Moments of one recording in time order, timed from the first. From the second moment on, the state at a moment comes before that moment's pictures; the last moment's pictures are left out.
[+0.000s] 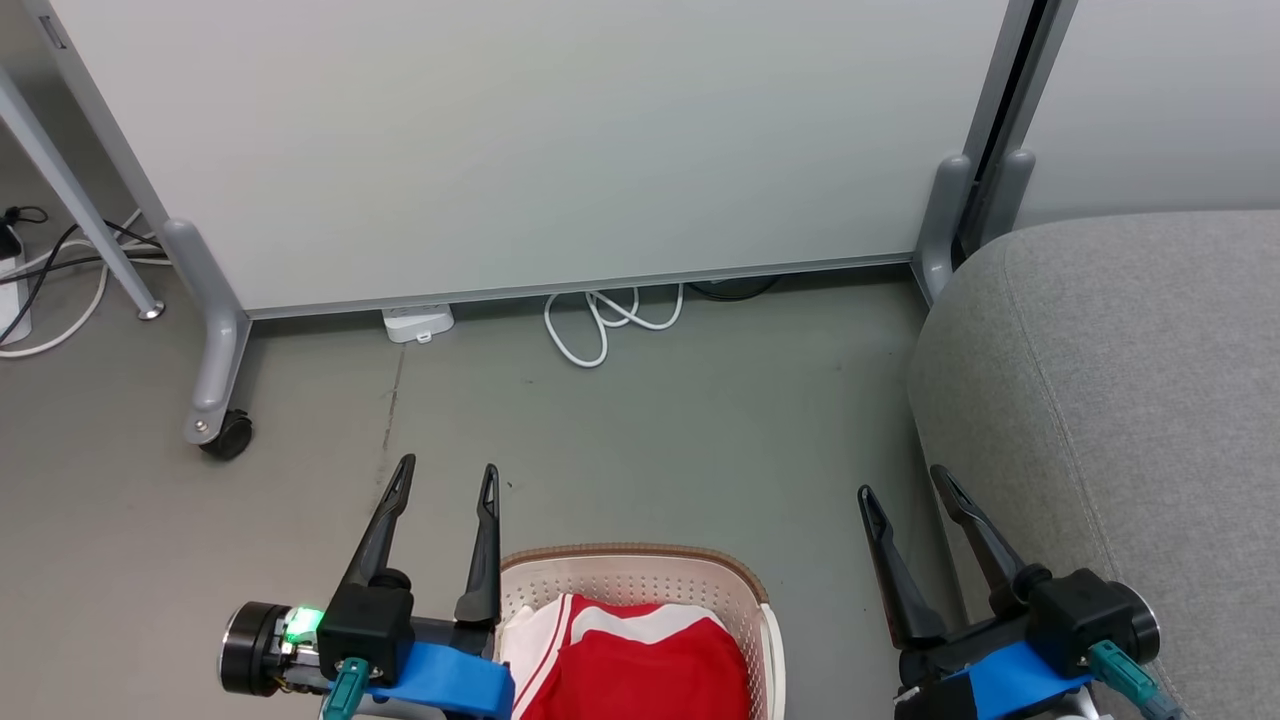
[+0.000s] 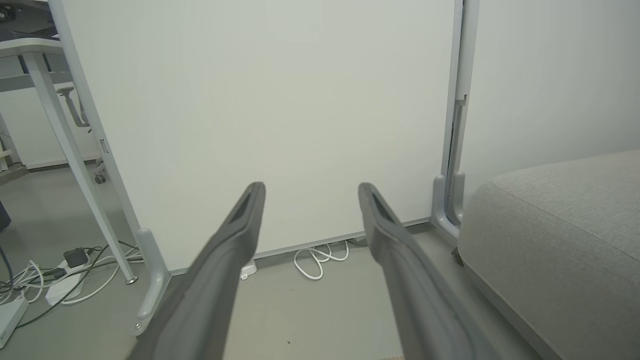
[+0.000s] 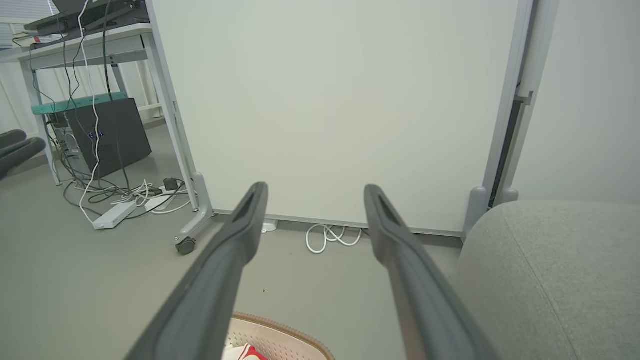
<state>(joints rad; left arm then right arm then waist) -0.04 0.06 -0.21 0.19 -0.03 0.01 -0.26 -0.04 -0.05 0.15 0.16 0.11 0.13 -0.26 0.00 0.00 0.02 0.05</state>
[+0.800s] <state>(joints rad) -0.39 0.09 -0.33 0.61 -0.06 -0.12 -0.26 -0.23 -0.05 0.11 0.10 0.05 0.13 -0.26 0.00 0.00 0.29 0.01</state>
